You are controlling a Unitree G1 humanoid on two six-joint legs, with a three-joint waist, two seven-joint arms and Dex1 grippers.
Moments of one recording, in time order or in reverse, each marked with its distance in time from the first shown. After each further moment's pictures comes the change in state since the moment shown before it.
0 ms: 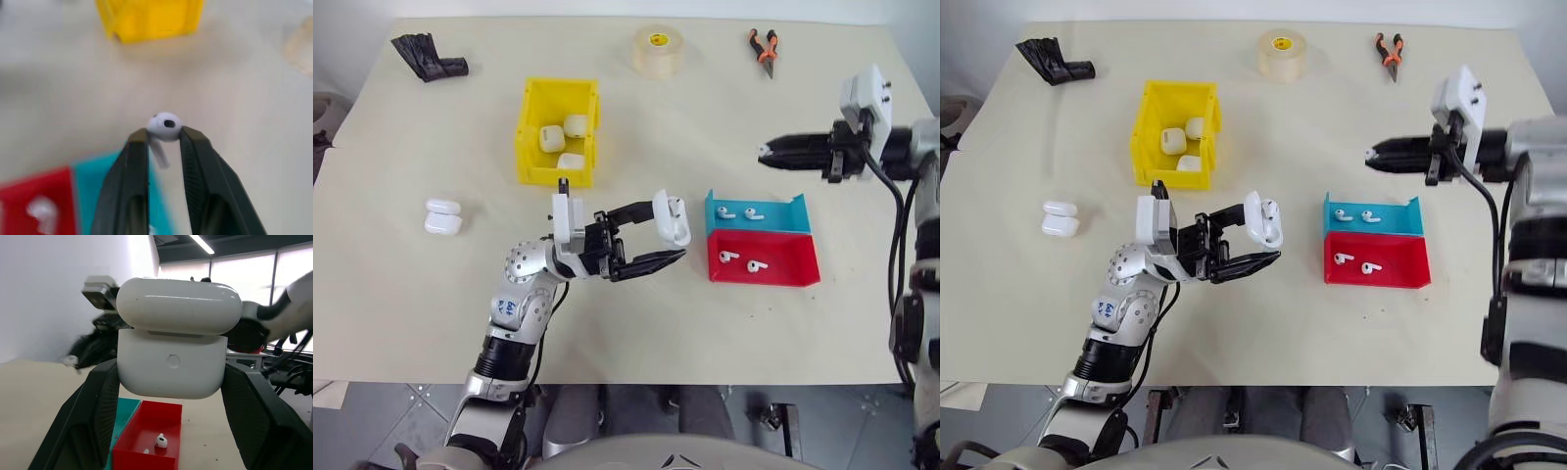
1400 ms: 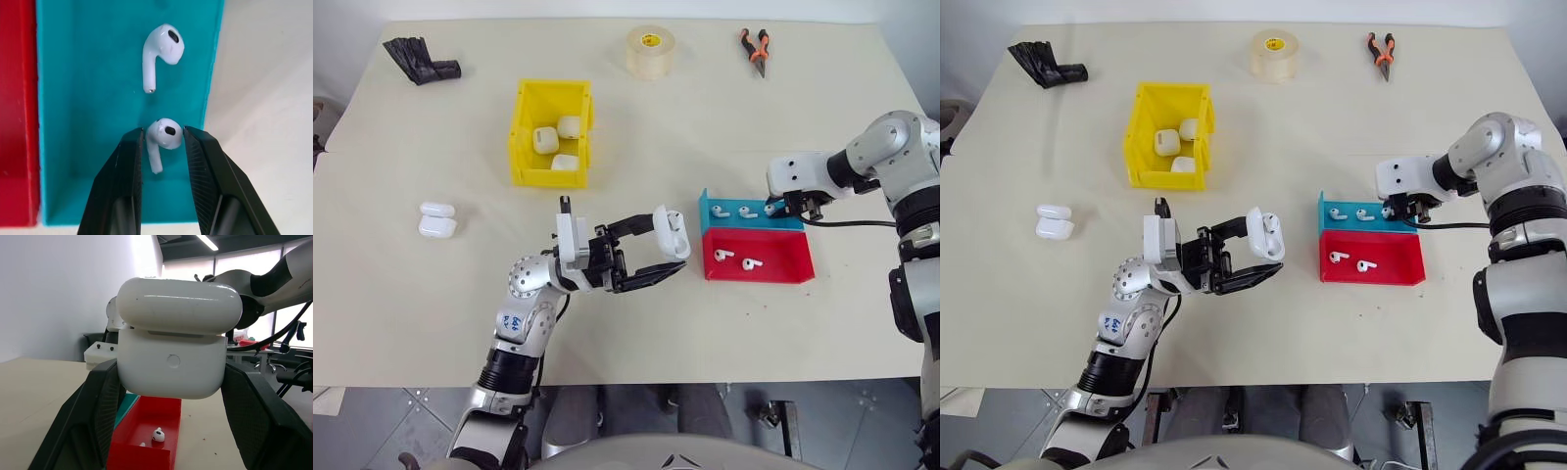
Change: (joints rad) left arm 0.102 -0.024 -0.032 -0.031 0.053 -0.097 0.029; right arm -0.427 -0.019 0.569 0.710 -0.754 -0.831 -0.079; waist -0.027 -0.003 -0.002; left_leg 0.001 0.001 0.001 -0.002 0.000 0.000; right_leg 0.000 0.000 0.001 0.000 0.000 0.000
